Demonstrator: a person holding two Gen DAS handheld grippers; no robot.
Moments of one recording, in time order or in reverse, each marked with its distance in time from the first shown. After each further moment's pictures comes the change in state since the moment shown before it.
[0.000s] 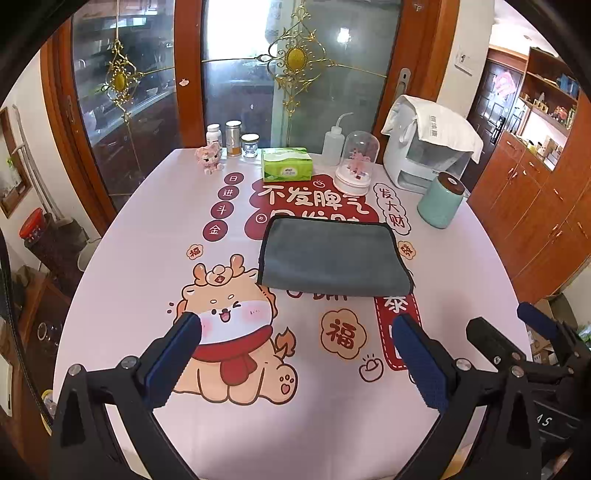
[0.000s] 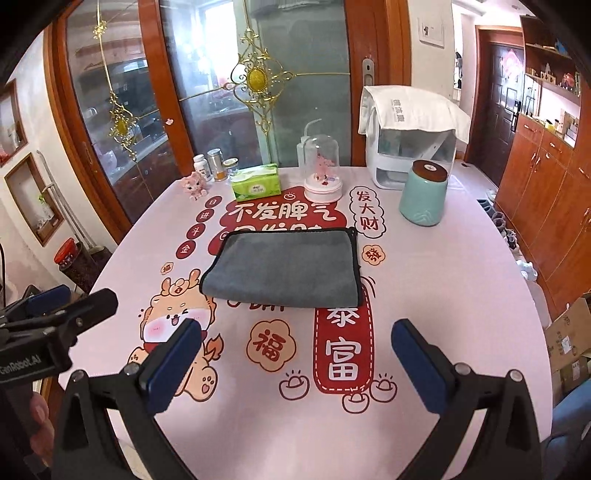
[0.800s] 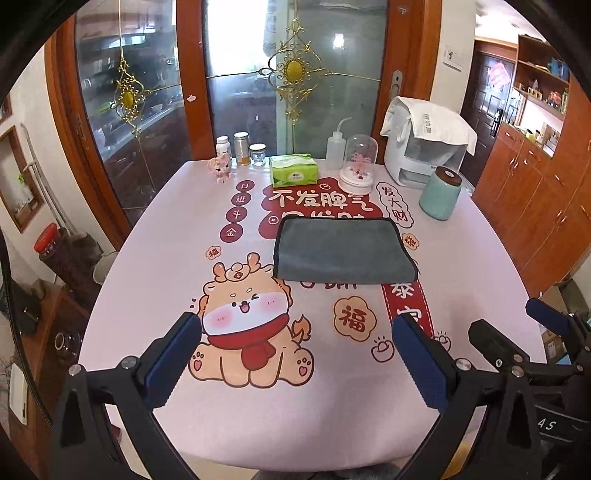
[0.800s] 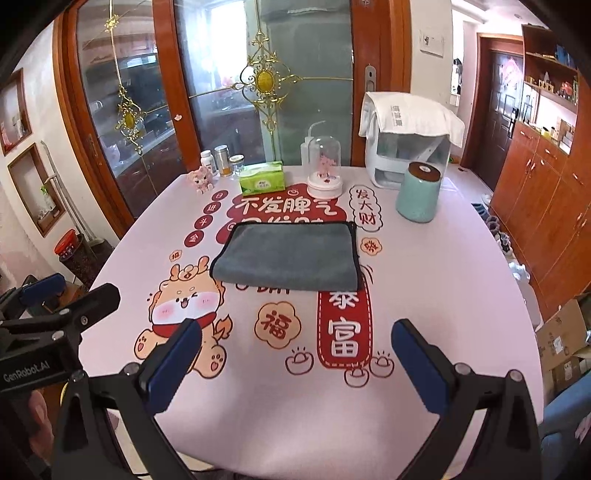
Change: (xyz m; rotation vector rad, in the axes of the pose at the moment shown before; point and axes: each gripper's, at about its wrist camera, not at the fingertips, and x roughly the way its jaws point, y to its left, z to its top) left arm -0.038 -0.002 -0.027 0.053 -0.037 0.054; right arm -0.035 0.017 -0.025 -0.003 0.017 -0.016
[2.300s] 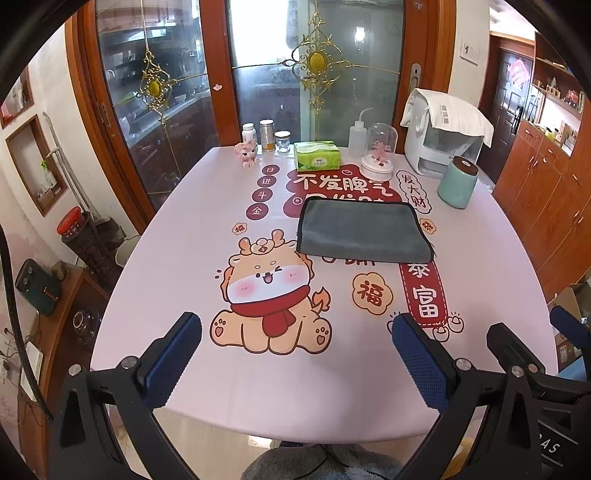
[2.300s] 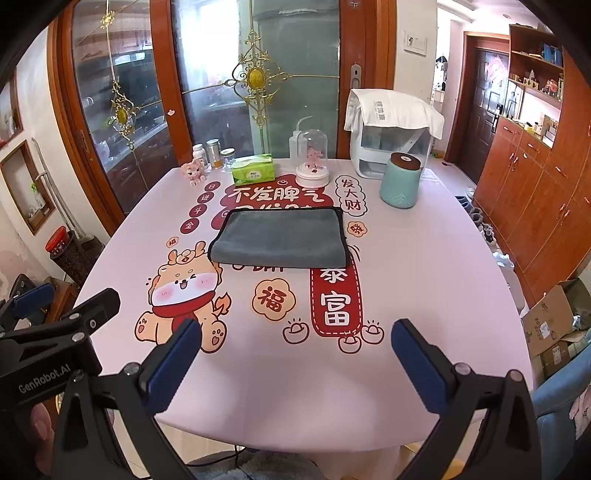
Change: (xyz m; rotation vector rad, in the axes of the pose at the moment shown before) left arm -0.024 0.004 -0.034 -0.038 0.029 0.086; right arm -0.035 0.014 -0.030 0.007 0.002 -0.067
